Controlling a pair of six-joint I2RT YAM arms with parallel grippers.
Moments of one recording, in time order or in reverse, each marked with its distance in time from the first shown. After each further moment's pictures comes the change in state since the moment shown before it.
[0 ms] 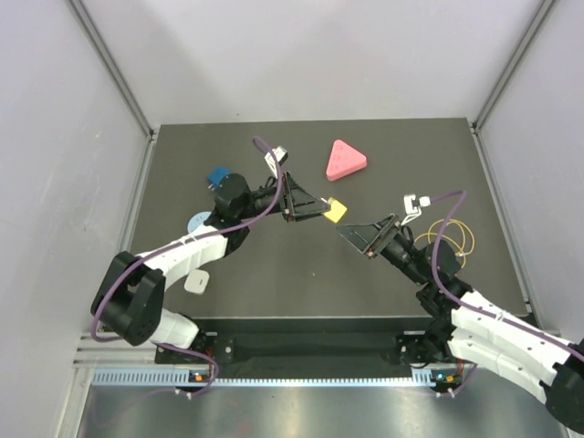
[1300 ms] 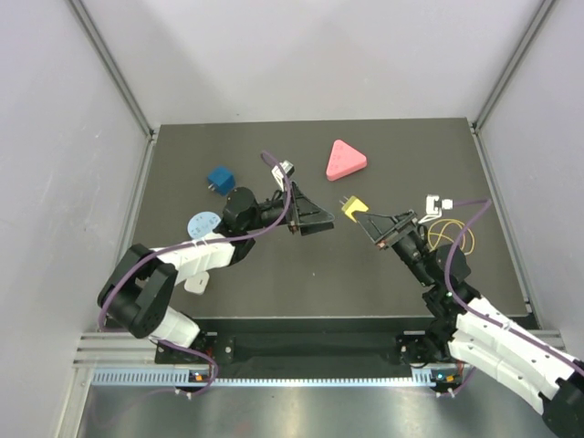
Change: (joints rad) left arm -0.057 0.055 -0.106 0.193 -0.041 -0.069; right arm -0.061 -0.063 -0.018 0.019 0.135 0.008
